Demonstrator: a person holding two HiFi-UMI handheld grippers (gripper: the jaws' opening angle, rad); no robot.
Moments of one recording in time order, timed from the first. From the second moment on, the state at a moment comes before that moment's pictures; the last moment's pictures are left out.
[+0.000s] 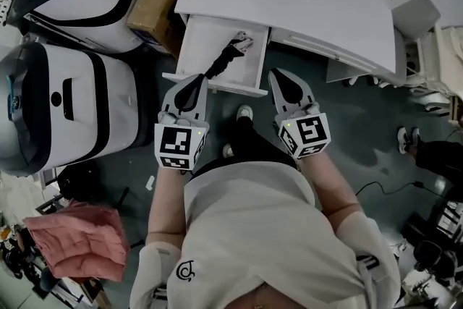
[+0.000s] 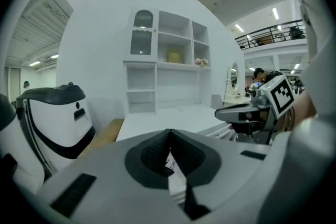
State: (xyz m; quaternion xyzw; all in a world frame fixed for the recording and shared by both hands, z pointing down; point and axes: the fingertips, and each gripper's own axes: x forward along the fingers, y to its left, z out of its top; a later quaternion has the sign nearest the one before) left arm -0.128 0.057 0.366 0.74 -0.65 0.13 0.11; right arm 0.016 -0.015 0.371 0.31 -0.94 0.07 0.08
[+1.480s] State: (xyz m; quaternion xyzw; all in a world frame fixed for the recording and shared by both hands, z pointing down) left arm -0.115 -0.138 0.716 0.79 -0.34 0.40 0.33; right arm -0.001 -0.201 0.490 0.45 -0.87 0.16 0.10
